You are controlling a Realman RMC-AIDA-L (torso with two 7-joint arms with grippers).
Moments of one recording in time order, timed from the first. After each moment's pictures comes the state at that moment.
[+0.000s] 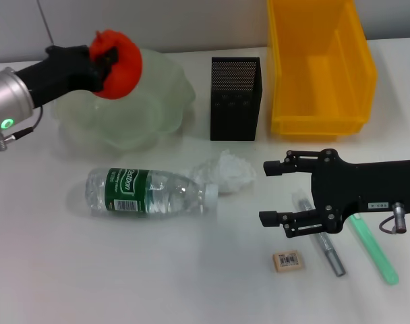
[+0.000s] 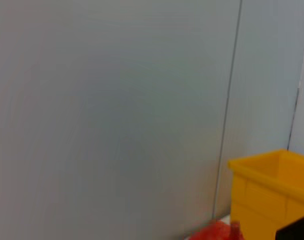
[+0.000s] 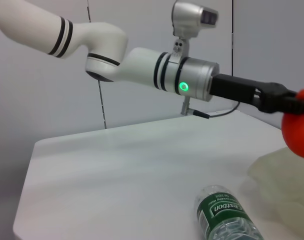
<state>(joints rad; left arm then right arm) -0.70 -2.08 0.77 0.48 1.65 1.01 -1.20 0.29 2.08 -1.04 -1.01 -1.78 -1.64 1.35</state>
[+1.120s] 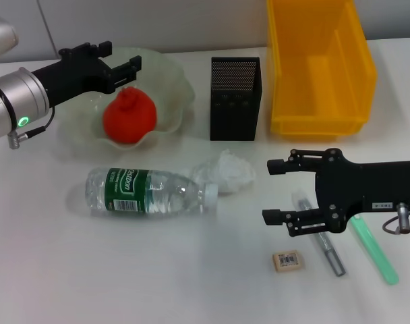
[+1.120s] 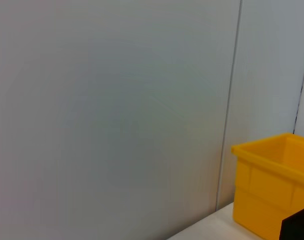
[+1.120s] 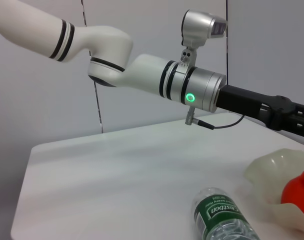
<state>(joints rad) -0.74 -2.08 0.85 0.44 1.61 0.92 -1.19 0.28 2.08 -1.03 -1.01 -1.77 -1.64 1.35</state>
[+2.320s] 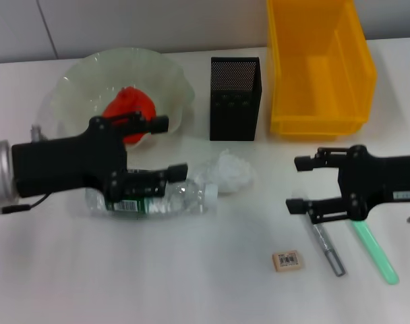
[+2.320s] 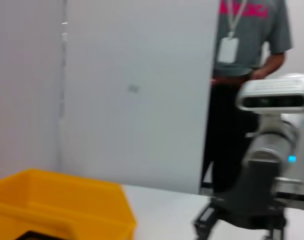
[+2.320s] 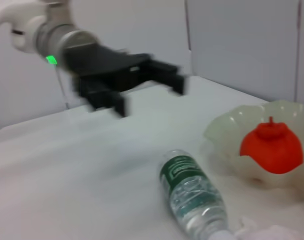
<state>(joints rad) -0.43 -2.06 1.10 0.86 1.60 1.60 -1.33 0.27 2.08 -0.96 -1.11 -1.89 -1.64 1.54</state>
